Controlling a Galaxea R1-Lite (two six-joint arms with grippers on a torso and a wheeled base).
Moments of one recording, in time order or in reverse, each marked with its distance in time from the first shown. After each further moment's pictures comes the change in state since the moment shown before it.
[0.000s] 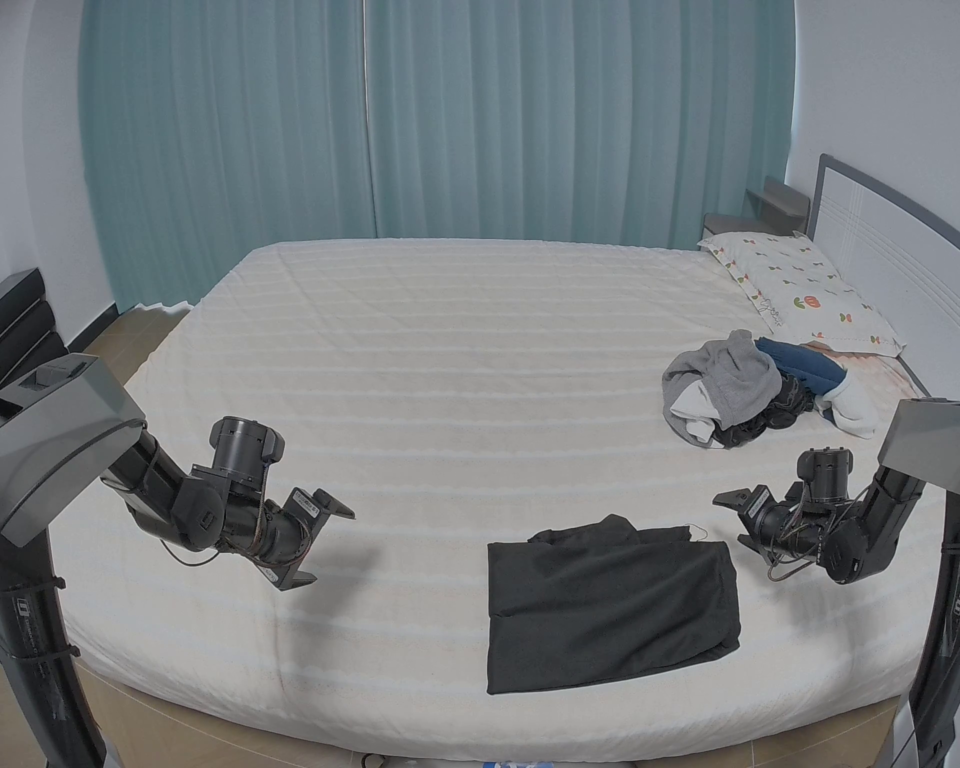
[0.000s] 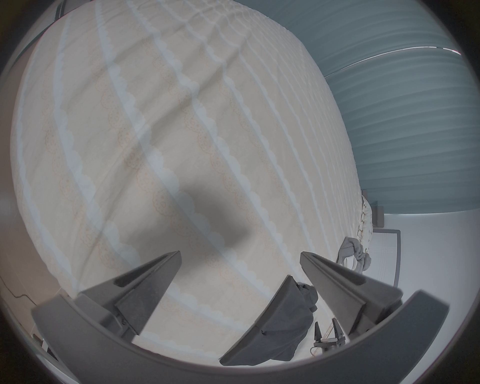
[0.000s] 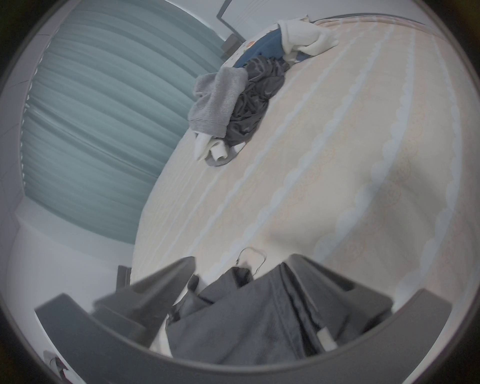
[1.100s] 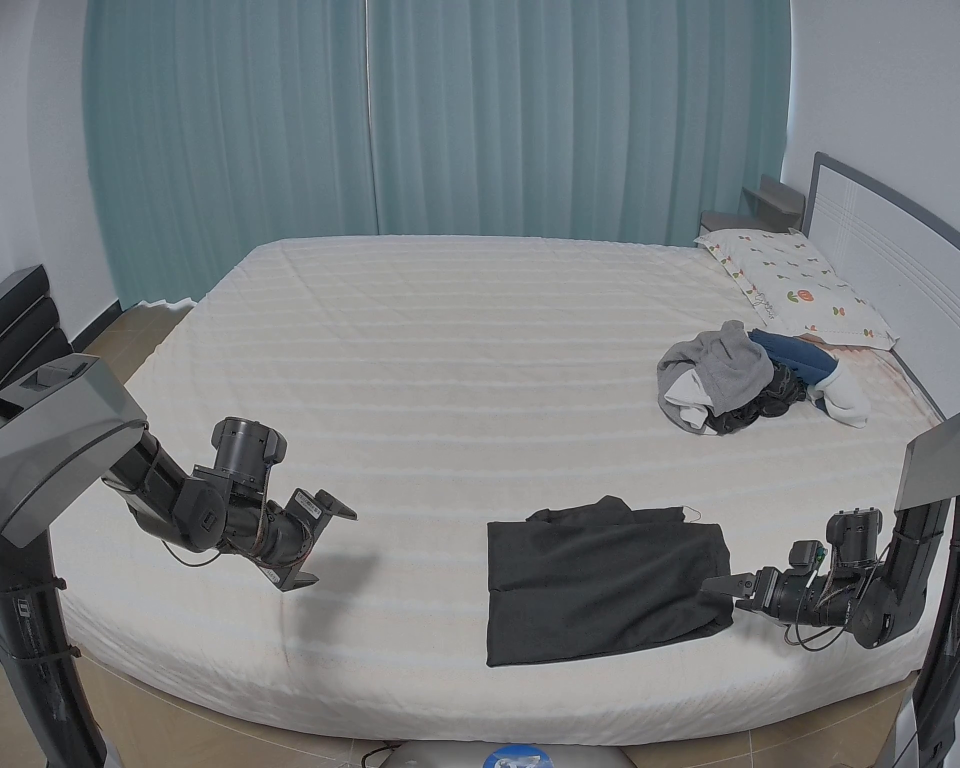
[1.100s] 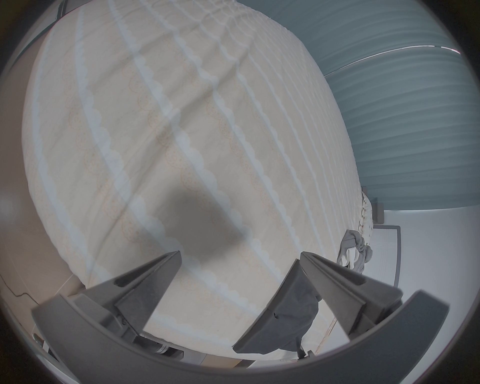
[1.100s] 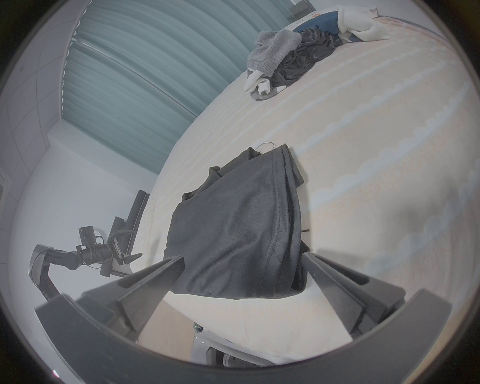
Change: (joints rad) left arm -0.005 0.001 0.000 0.000 0.000 0.002; right arm -0.037 -0.037 0.439 -0.281 0.344 -0.399
